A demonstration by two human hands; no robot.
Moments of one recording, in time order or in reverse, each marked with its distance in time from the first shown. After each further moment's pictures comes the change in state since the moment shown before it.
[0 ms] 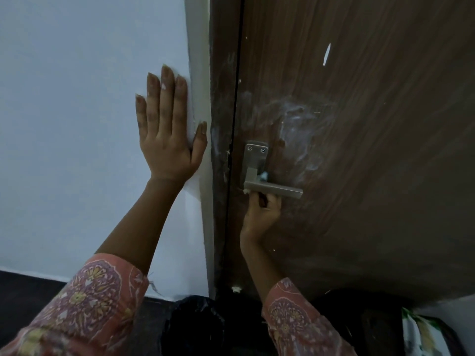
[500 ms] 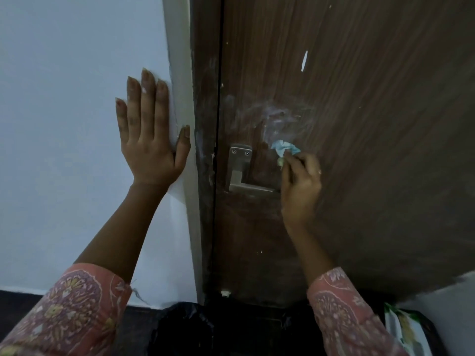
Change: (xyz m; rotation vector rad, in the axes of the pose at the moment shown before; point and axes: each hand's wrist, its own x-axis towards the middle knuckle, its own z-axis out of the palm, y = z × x) left_hand 0.000 0.002 0.000 -0.009 0.003 -0.011; right_hand 0.092 -0.066 -0.058 -0.580 -0.160 -0.792
